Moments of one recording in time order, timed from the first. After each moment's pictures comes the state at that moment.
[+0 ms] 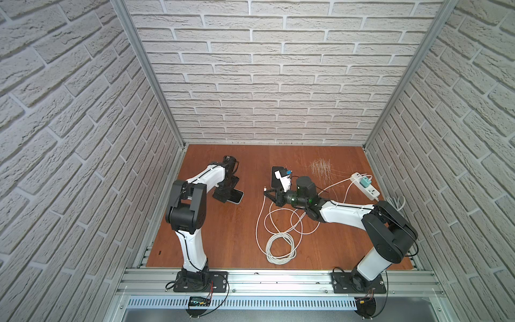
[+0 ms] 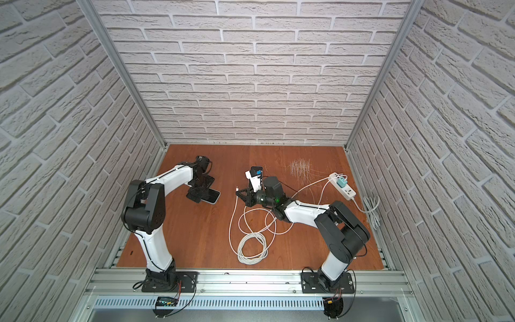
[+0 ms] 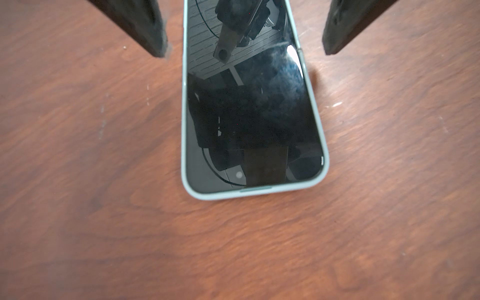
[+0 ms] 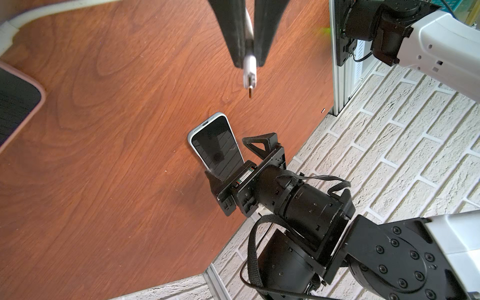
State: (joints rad) left arm -0.17 1.91 1.35 -0.82 -0.10 -1.32; right arm 0.71 1.67 0.82 0.55 -0.49 0.55
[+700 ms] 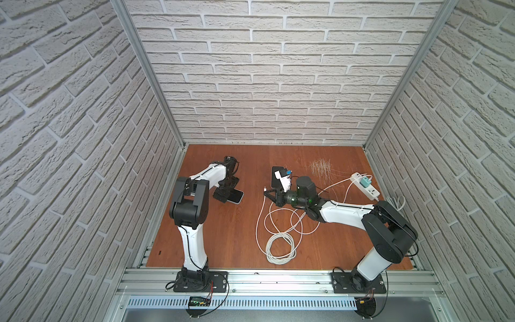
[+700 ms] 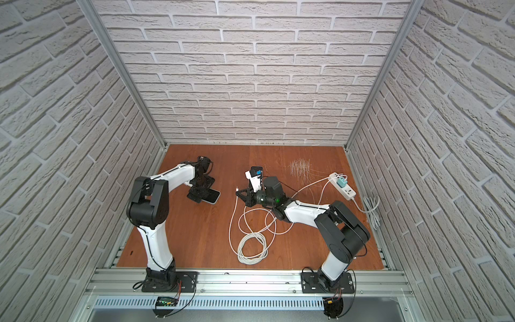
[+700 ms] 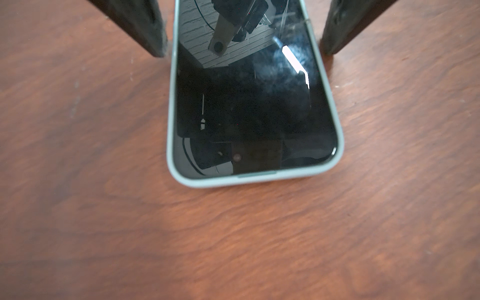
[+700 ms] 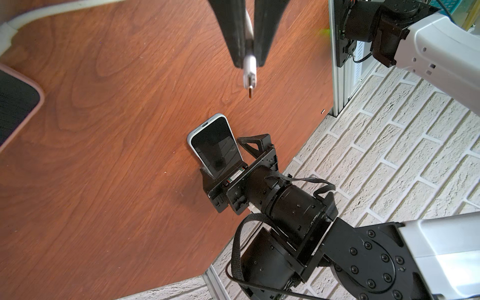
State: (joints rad) left arm -0.16 1.99 1.40 -0.84 -0.10 -1.32; right arm 0.71 1.67 0.82 0.55 -0.49 0.55
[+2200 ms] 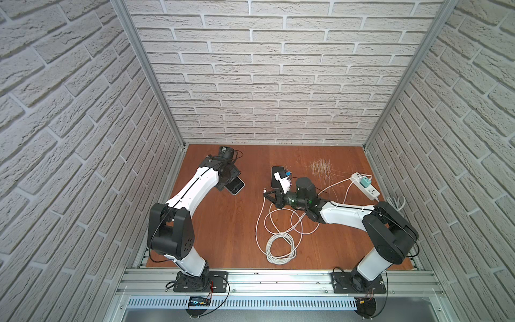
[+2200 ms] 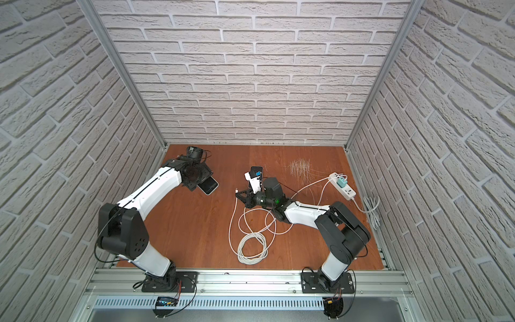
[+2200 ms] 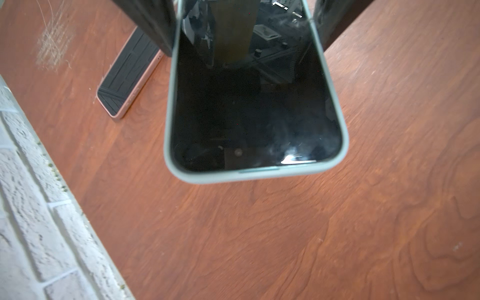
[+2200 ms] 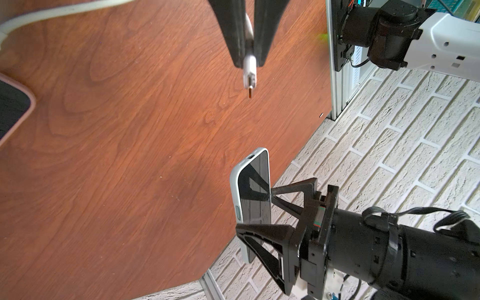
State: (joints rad) left arm -0.23 1.60 1.34 -0.80 -0.14 -0.94; right arm 0.73 1.66 0.81 0.55 -0.49 0.55
